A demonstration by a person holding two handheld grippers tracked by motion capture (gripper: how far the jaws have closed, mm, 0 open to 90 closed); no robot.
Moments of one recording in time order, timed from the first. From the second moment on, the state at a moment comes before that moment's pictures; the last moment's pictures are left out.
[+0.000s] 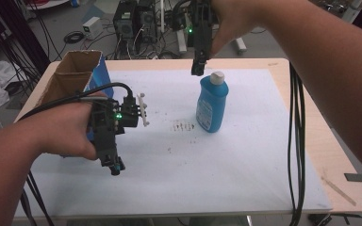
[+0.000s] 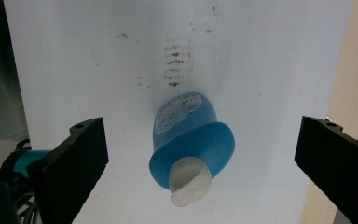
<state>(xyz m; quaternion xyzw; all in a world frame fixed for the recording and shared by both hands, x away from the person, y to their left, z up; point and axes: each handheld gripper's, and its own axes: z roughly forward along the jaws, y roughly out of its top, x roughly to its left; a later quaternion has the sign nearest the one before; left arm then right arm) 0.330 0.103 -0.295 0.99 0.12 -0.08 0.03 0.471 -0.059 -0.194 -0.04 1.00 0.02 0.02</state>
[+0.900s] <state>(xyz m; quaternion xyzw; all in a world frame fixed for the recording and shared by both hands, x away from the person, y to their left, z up) 0.322 0.102 -0.298 0.99 0.13 -0.08 0.02 0.461 -0.060 -0.199 -0.05 1.00 0.03 0.03</state>
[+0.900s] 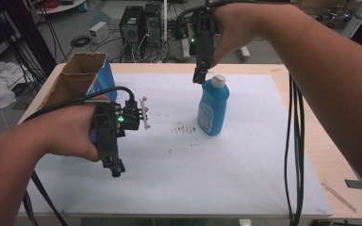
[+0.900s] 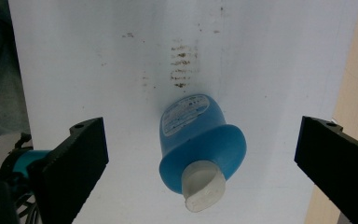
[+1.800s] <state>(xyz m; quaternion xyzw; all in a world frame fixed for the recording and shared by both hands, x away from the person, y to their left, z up) 0.327 0.096 -0.294 0.99 0.11 -0.07 0.03 0.465 -0.073 -0.197 -0.03 1.00 0.04 0.03</state>
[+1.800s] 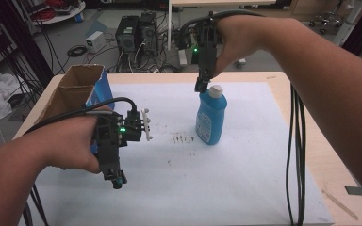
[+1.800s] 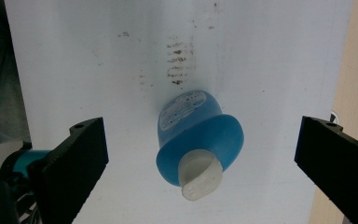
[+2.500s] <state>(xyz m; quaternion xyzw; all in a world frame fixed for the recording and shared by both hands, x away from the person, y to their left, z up) 0.328 0.103 -0.294 0.99 0.11 -0.07 0.03 0.473 -0.074 -0.203 0.06 0.99 0.13 0.07</state>
